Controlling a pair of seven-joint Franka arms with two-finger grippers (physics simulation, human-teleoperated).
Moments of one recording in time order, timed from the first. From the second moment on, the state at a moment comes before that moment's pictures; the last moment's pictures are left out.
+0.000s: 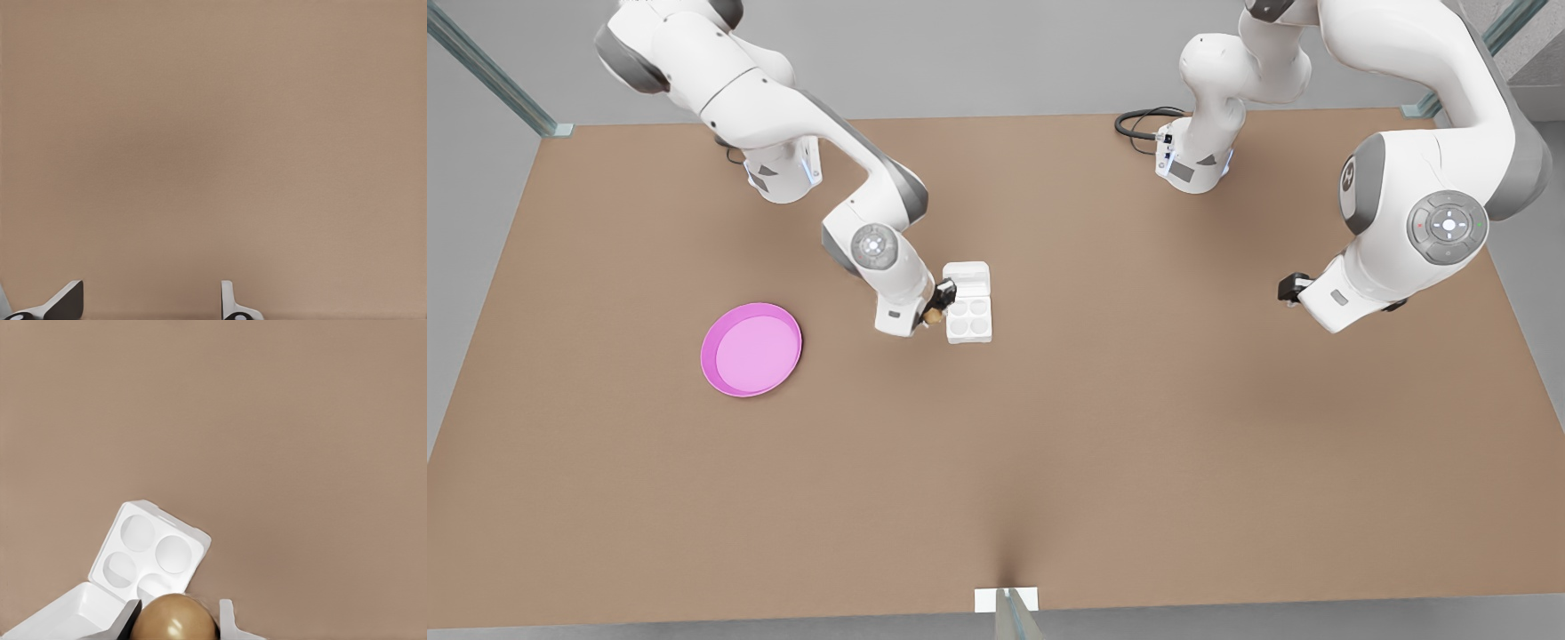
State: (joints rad) left arm -0.30 0.21 0.20 -1.43 0.14 1.43 0.11; right arm 0.08 0.39 0.66 -1.95 -0.07 2.29 0.24
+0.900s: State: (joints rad) left arm -0.30 0.21 0.20 -1.43 0.14 1.43 0.10; right arm 0.19 0.53 0.64 -1.95 -0.19 2.39 0.71
